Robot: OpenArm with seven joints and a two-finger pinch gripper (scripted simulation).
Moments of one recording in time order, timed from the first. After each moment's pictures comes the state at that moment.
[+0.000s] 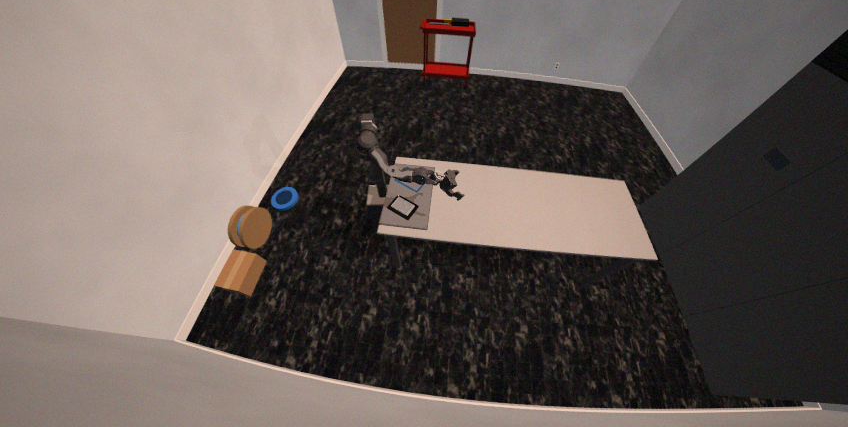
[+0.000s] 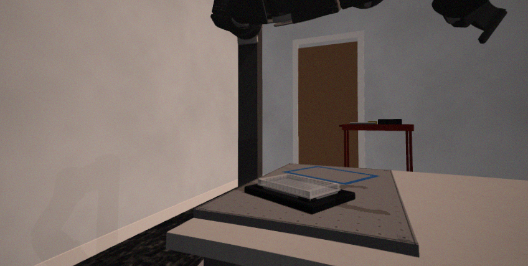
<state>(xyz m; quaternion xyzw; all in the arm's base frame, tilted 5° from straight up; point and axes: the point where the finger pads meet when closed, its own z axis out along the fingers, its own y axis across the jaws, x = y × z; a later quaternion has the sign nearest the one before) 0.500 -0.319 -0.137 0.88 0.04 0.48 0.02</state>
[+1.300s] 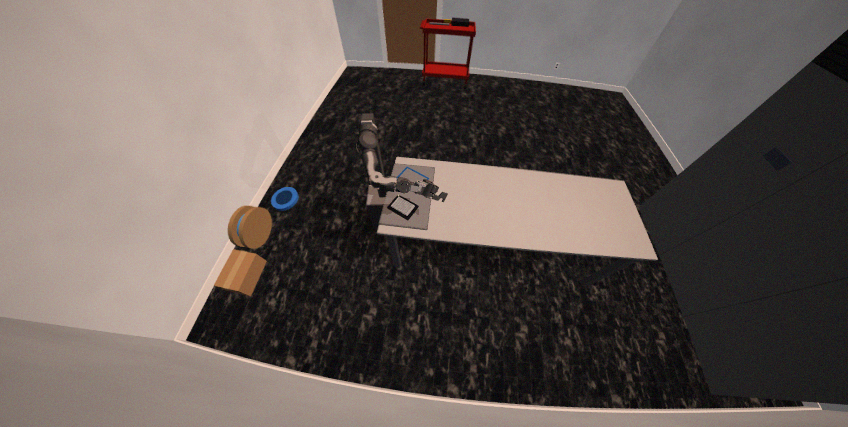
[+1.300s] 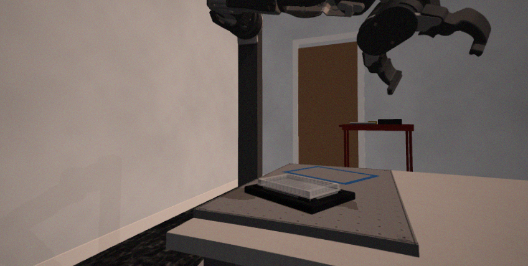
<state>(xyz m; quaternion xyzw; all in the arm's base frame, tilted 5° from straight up) 0.380 -0.317 -0.200 0.85 0.38 0.37 0.03</state>
